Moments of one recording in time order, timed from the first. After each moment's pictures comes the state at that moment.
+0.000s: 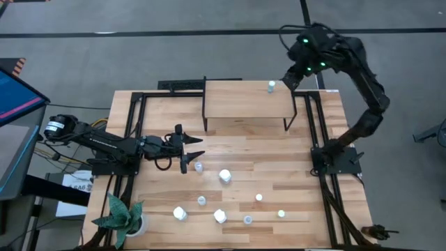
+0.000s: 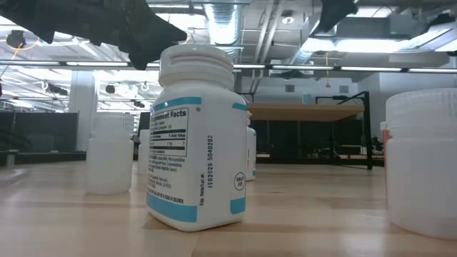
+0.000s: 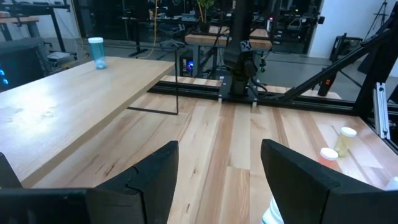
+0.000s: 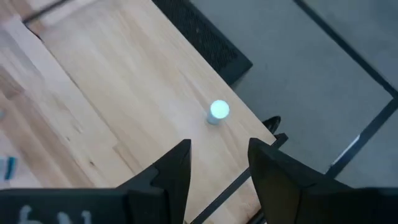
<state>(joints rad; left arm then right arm) -0.14 1.09 0.40 0.57 -0.33 -0.09 -0.72 1.51 2.13 -1.54 0.08 -0.06</state>
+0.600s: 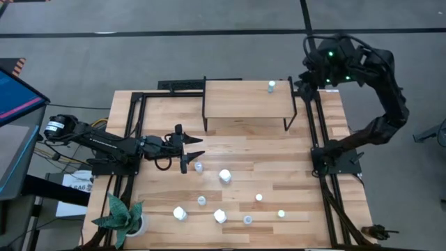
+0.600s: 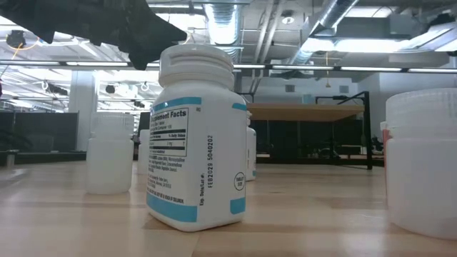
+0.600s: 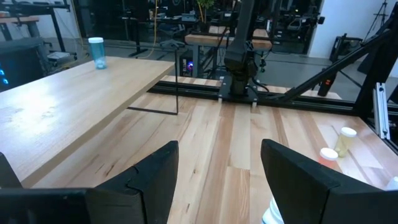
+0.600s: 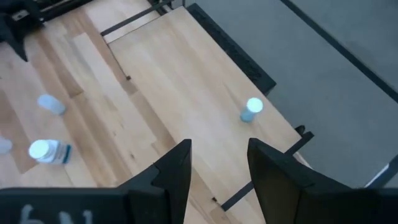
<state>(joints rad) -0.14 1.09 0.40 0.57 -0.33 -0.09 -0.56 1.37 2.13 -1.57 0.08 0.04</state>
